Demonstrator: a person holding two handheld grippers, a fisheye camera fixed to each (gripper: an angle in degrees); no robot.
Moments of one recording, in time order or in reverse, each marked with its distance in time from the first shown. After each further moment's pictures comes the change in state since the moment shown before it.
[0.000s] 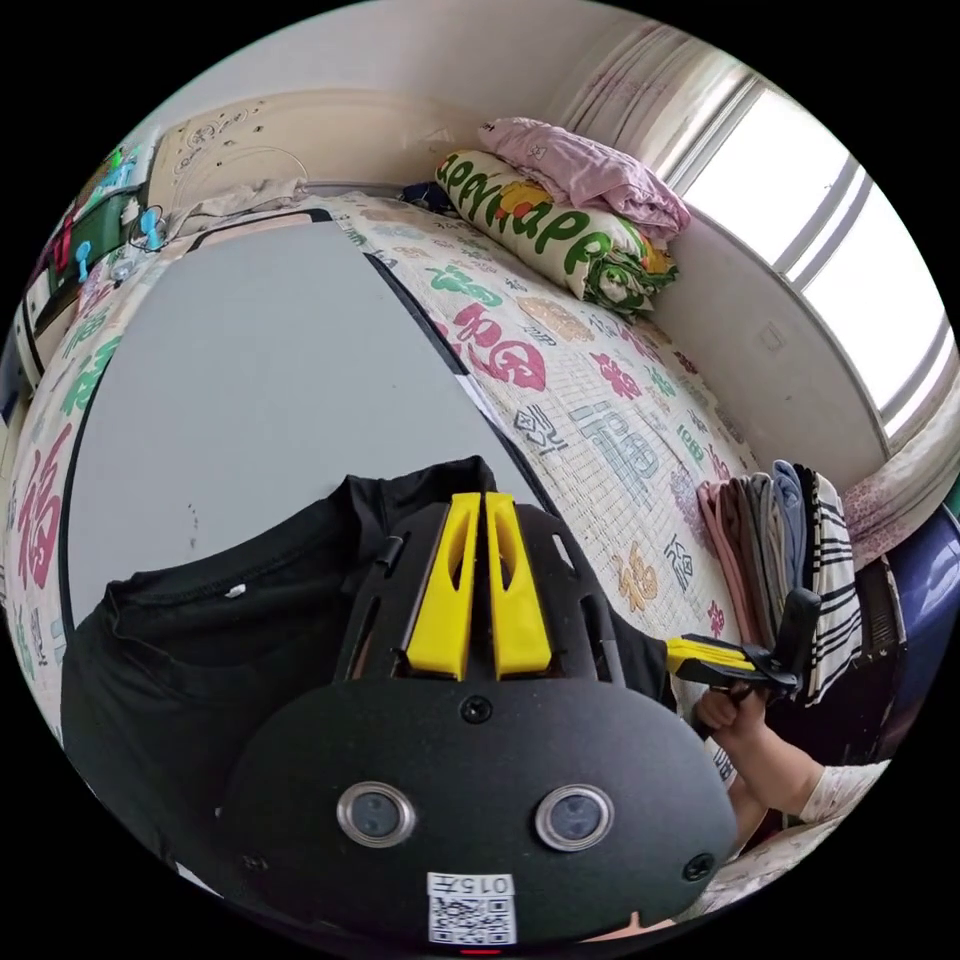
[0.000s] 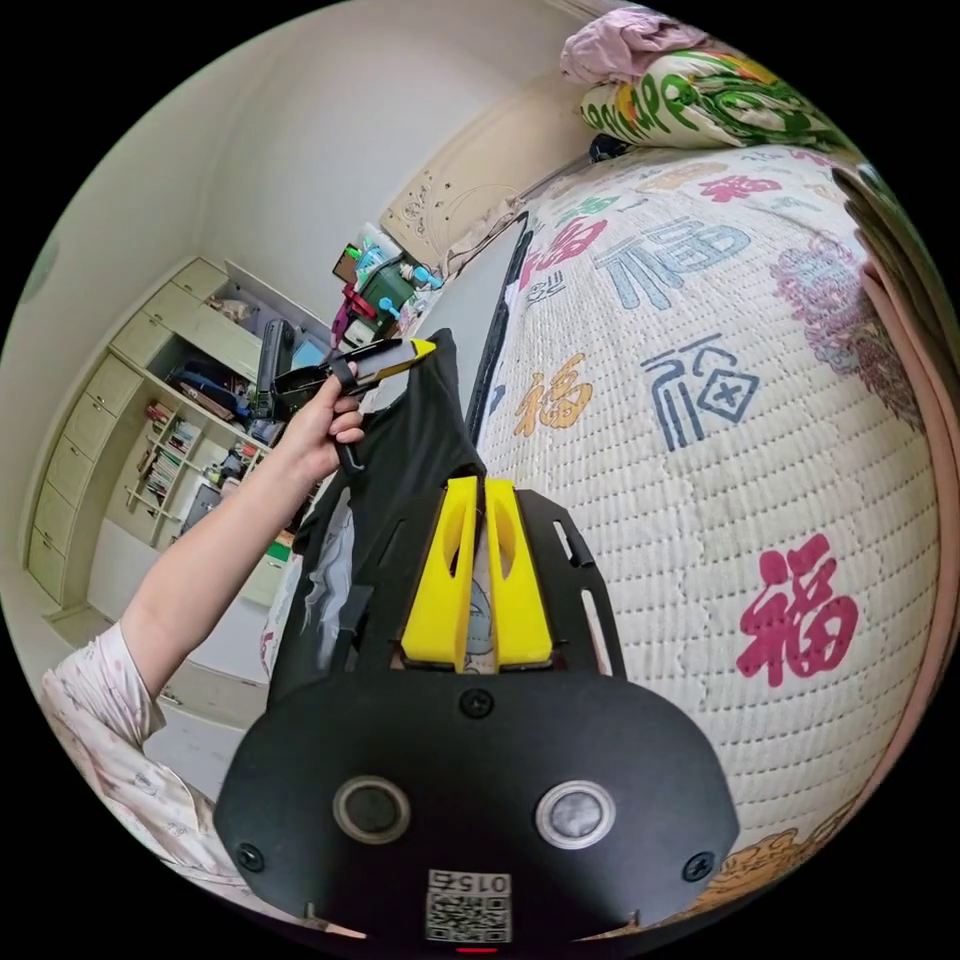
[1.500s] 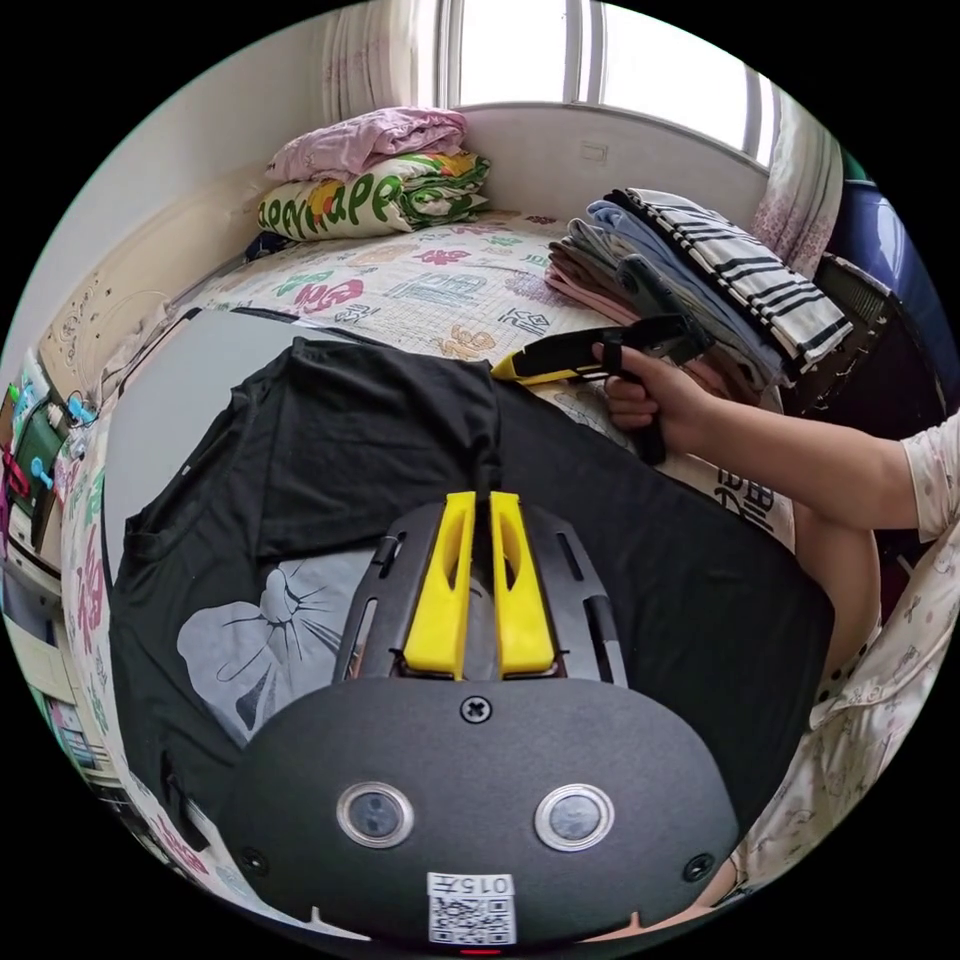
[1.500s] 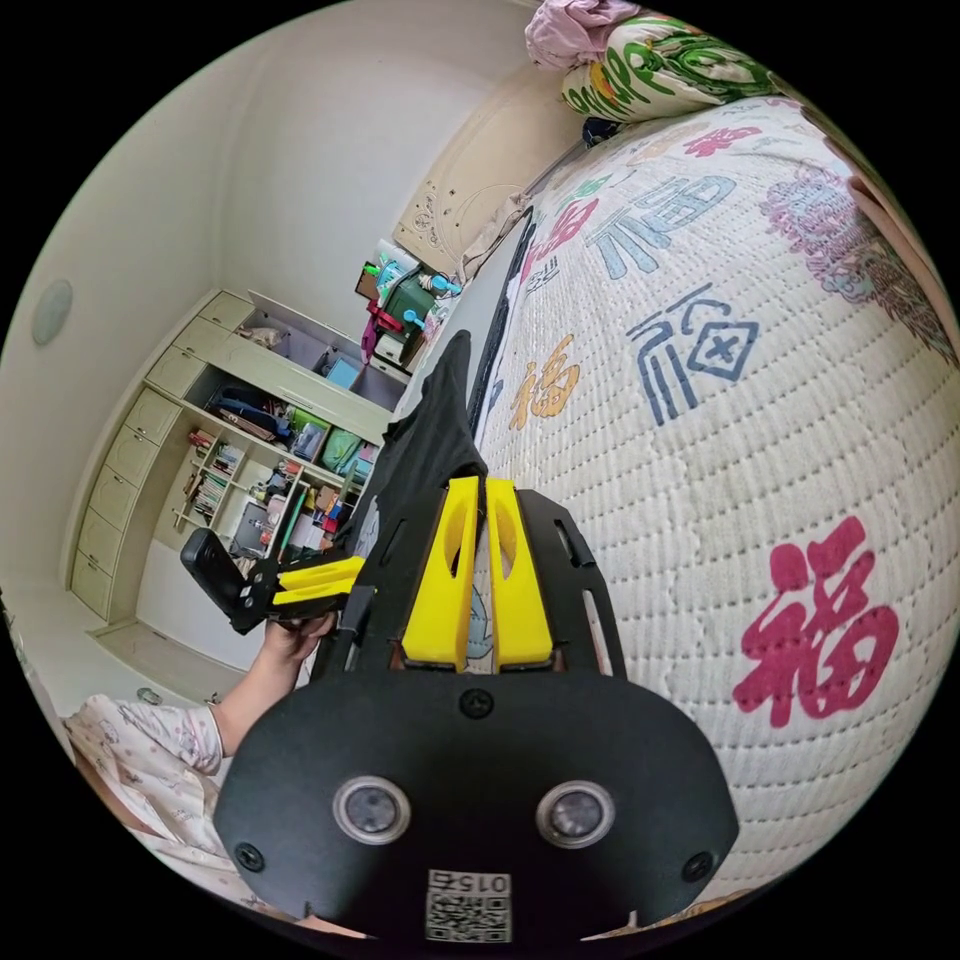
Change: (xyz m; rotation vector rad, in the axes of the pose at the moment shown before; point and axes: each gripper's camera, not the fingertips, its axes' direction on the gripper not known) left arm 0.187 0.214 -0.029 -0.100 -0.093 0.544; right arm 0.027 -0.020 -0.067 0.011 -0.137 0.044
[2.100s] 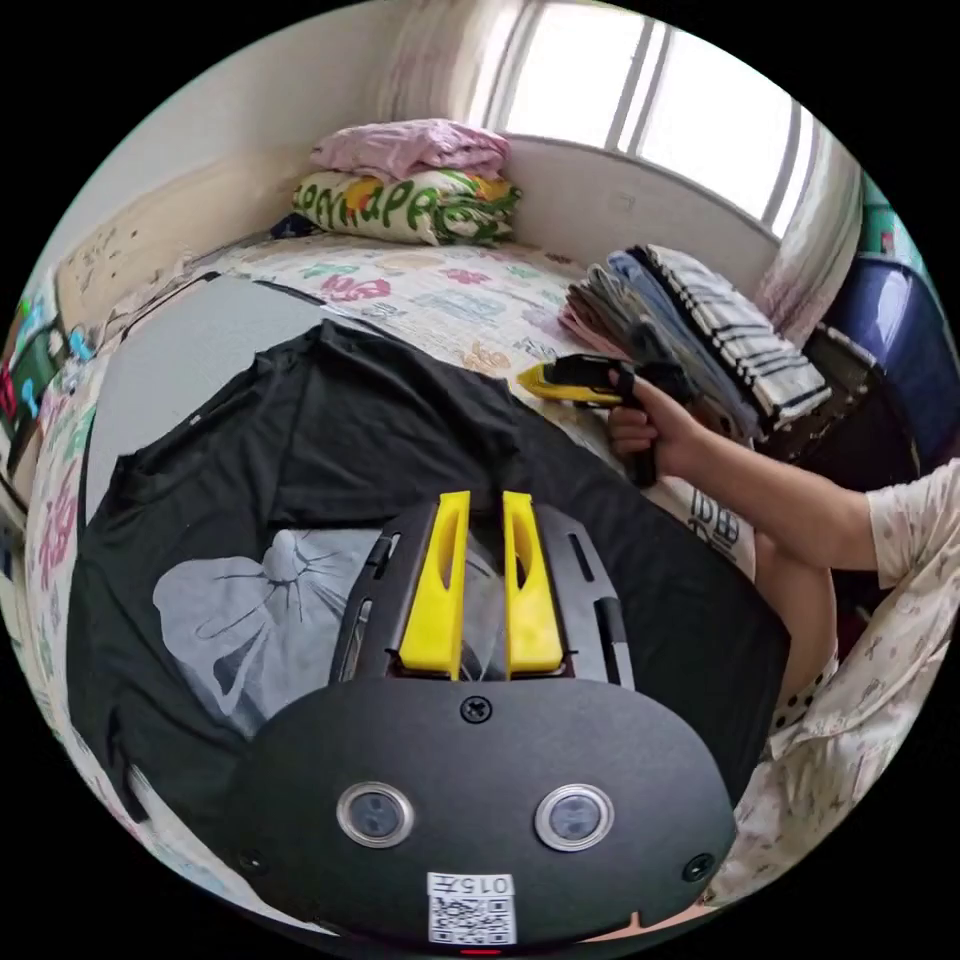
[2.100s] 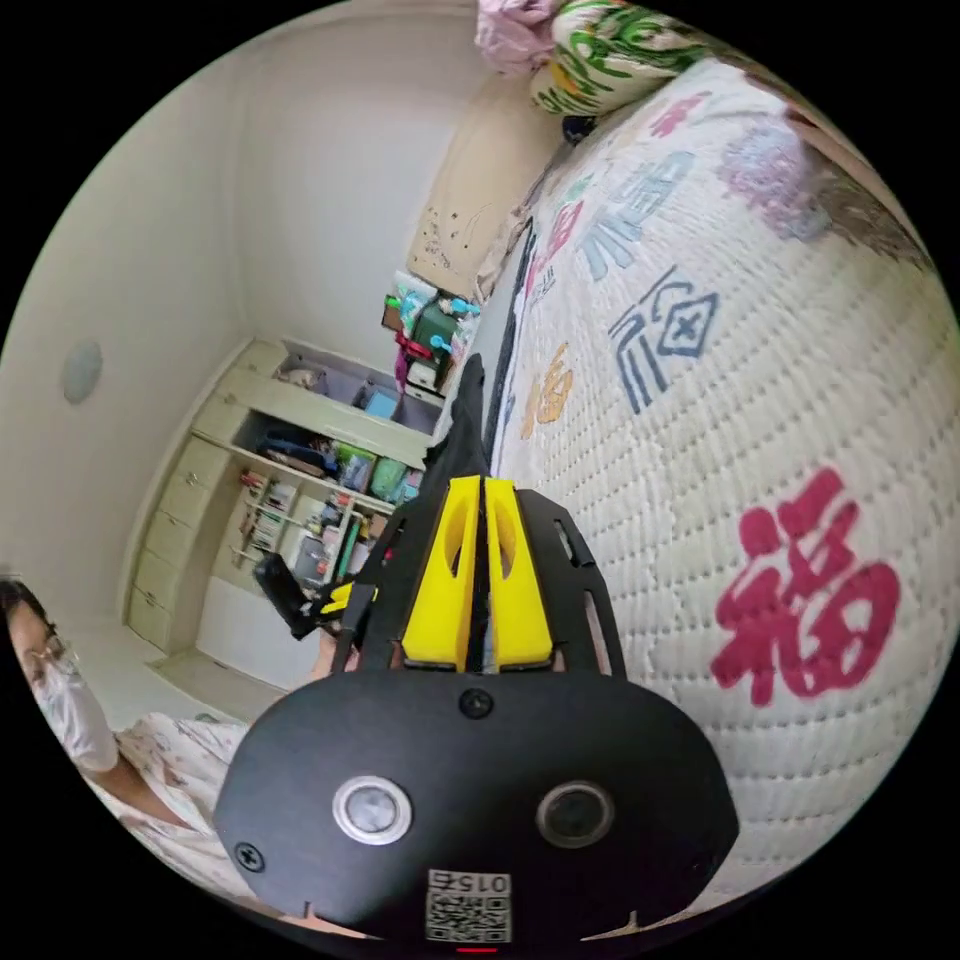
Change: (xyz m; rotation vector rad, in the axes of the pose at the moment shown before) left arm -0.051 0.099 -0.013 0.149 0.100 -0.244; right arm 0.092 0.070 -0.012 0.131 -0.221 0.142
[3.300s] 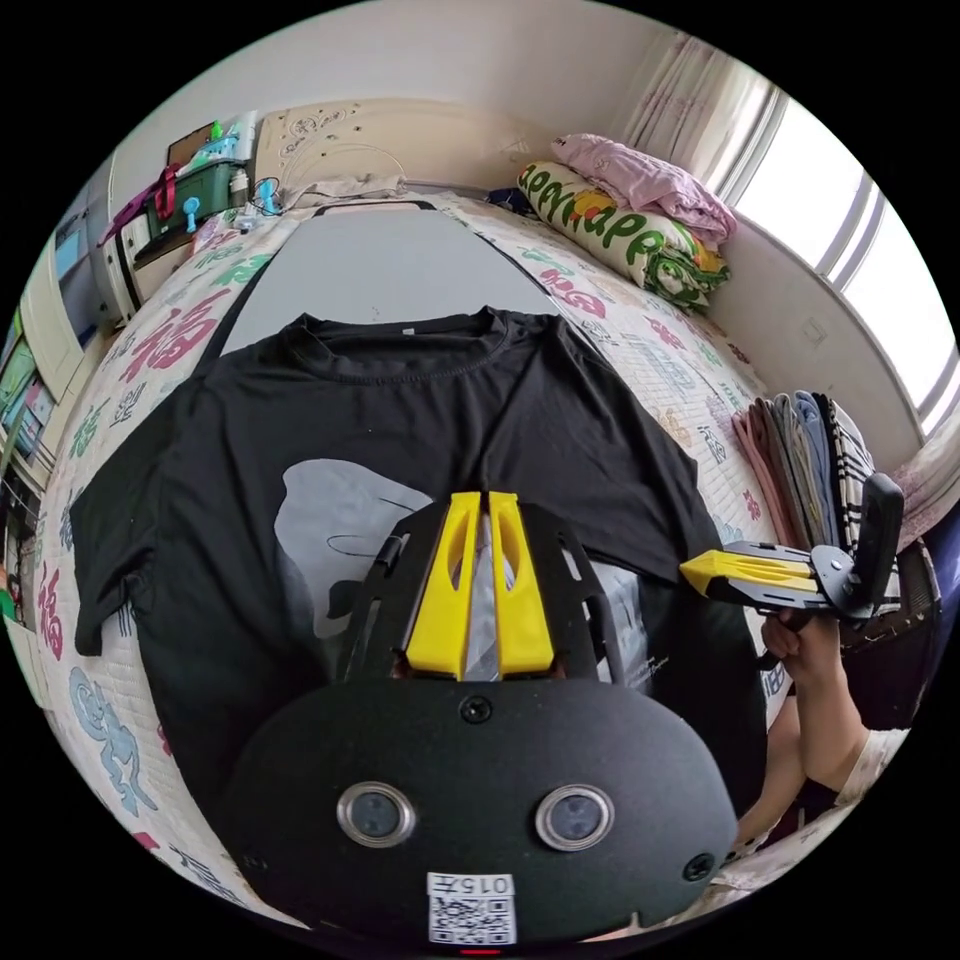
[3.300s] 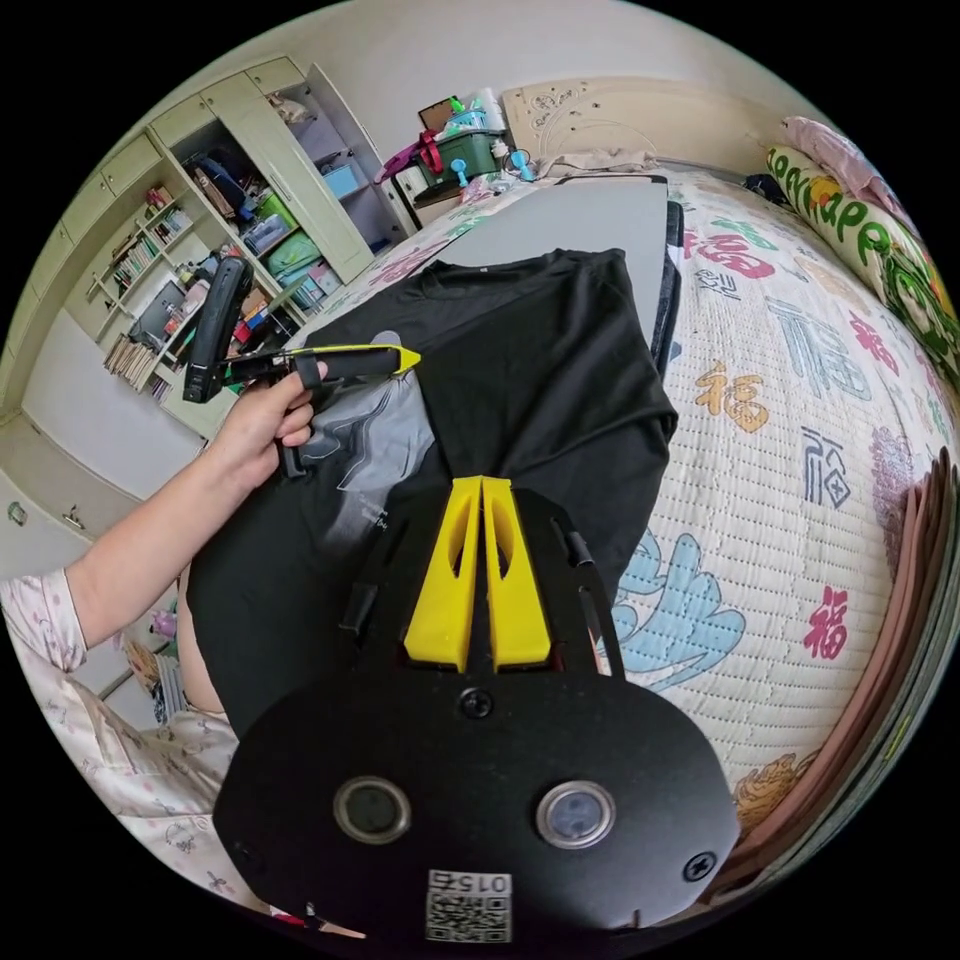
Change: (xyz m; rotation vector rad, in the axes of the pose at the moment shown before) left arm -0.093 0.165 0.009 -0.034 -0.247 -0.390; right arm 0.121 0.265 0.262 -0.501 0.608 -0.597
